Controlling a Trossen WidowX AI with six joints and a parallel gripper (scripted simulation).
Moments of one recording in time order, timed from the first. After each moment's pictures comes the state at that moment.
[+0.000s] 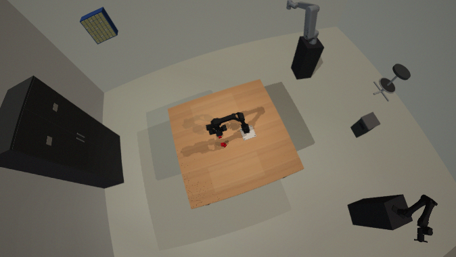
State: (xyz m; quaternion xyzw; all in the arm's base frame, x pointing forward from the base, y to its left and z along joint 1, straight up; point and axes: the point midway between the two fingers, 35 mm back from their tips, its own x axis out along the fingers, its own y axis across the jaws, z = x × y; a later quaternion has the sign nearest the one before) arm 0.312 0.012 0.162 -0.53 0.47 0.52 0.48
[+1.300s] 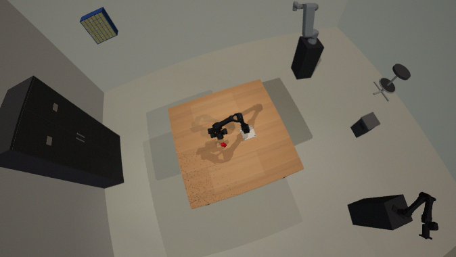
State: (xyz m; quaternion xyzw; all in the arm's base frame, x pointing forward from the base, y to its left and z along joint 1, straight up) arm 0.315 0.011 0.068 -0.53 0.46 0.51 0.49
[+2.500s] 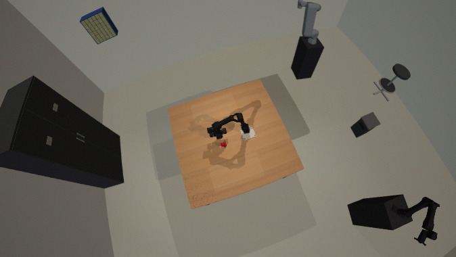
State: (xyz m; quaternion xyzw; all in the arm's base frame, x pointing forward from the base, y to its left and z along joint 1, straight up) arm 0.323 0.011 0.084 -0.53 0.46 0.50 0.50
